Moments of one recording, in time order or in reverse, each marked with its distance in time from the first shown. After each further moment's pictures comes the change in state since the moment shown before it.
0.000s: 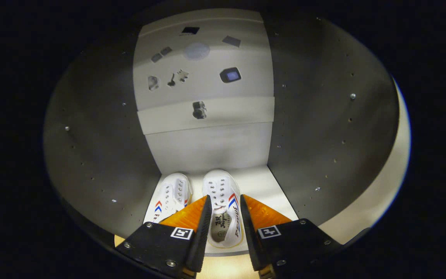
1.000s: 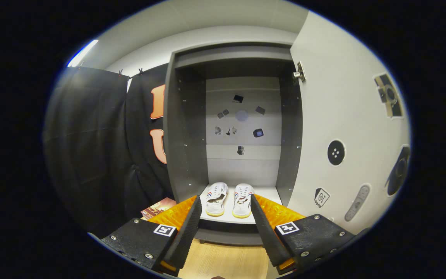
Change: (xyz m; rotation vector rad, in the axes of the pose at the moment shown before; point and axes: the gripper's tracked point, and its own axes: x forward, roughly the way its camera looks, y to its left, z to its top) arm -0.256 0.006 -0.006 -0.119 -0.339 0.223
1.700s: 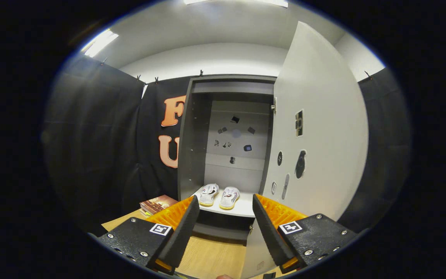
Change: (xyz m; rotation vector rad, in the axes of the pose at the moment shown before) arm -0.134 -0.043 -0.008 -0.102 -0.111 -0.032
